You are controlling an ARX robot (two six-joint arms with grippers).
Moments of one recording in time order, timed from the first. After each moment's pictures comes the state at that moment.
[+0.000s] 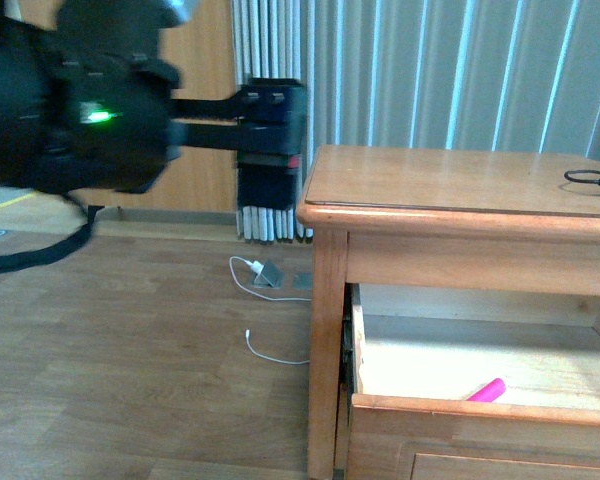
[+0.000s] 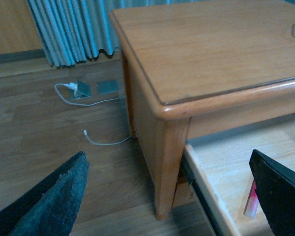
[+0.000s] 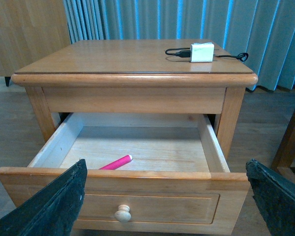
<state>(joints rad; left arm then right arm) -0.43 1.43 0.85 0.43 -0.09 0.02 -0.17 0.09 0.09 0.00 -0.17 0.01</state>
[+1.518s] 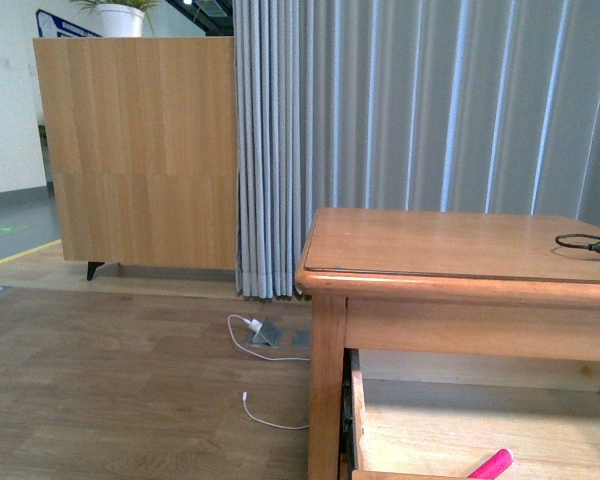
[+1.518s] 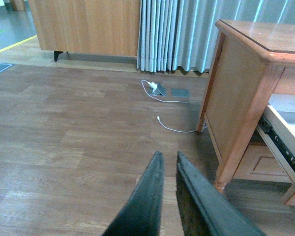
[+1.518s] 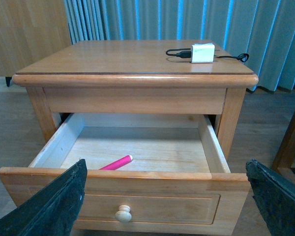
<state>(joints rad) 0.00 0.05 0.06 -0.01 0.00 -0.02 -0.17 0.09 0.09 0.00 -0.17 0.01</state>
